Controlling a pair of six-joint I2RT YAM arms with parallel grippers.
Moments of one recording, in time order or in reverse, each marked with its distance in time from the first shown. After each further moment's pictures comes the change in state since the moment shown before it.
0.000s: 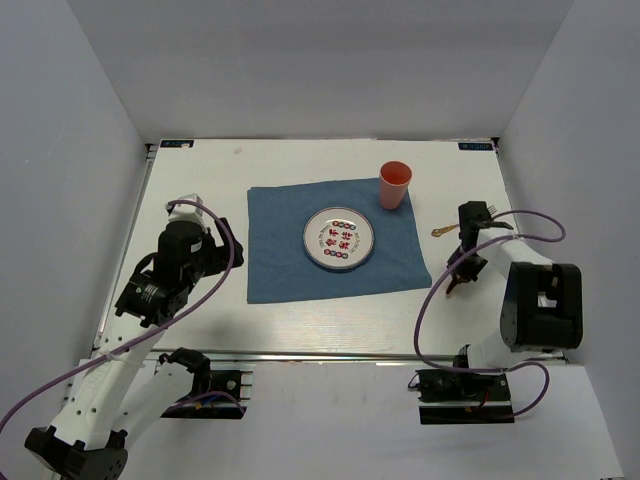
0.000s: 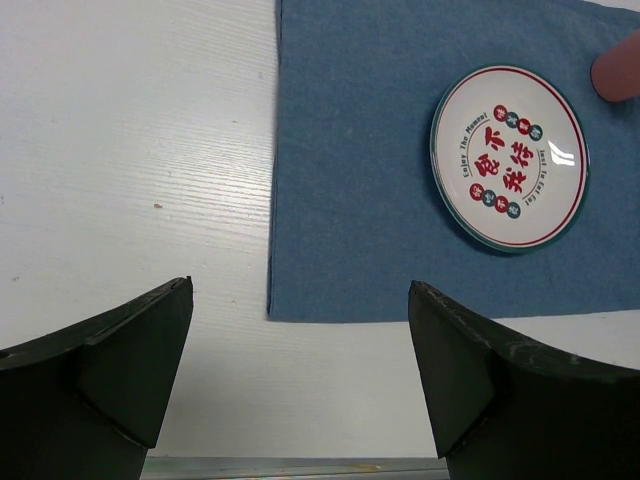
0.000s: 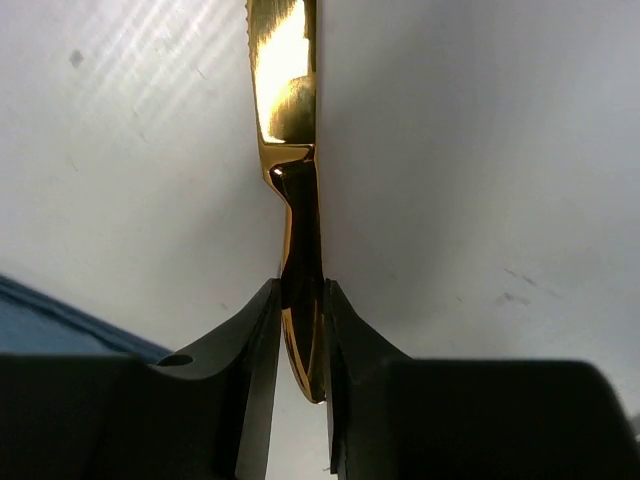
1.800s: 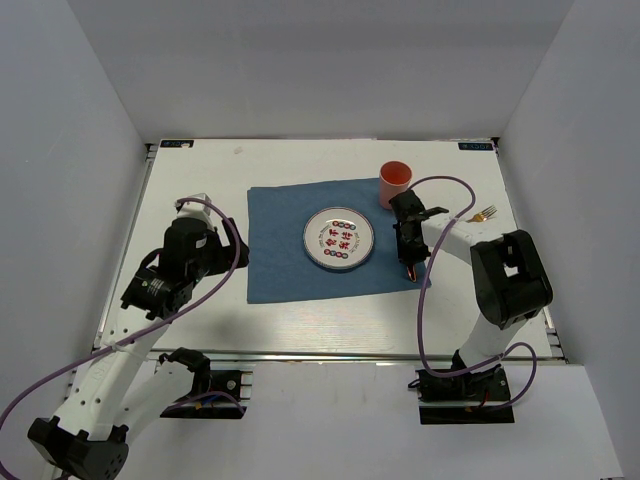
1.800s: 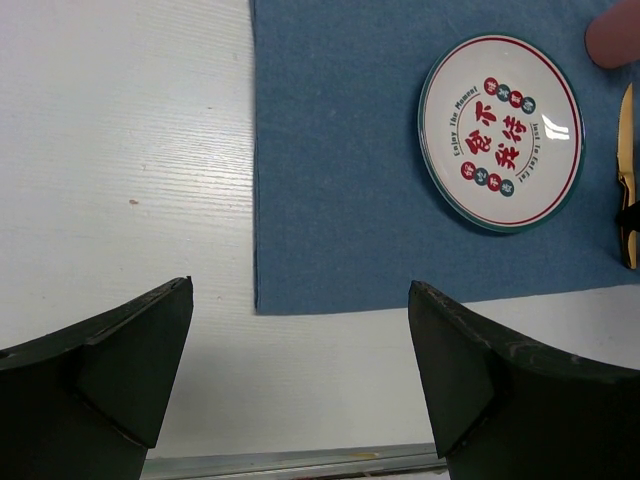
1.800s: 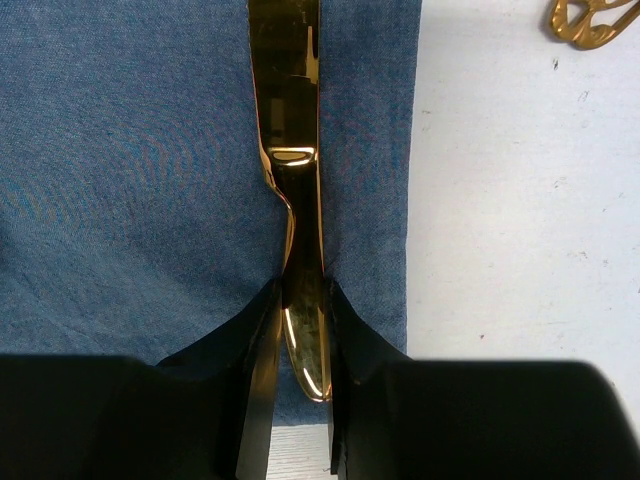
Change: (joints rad) left arm 0.000 0.040 -0.011 0.023 0.062 0.016; right arm 0.410 0.166 0.160 0.085 -0.008 -0.412
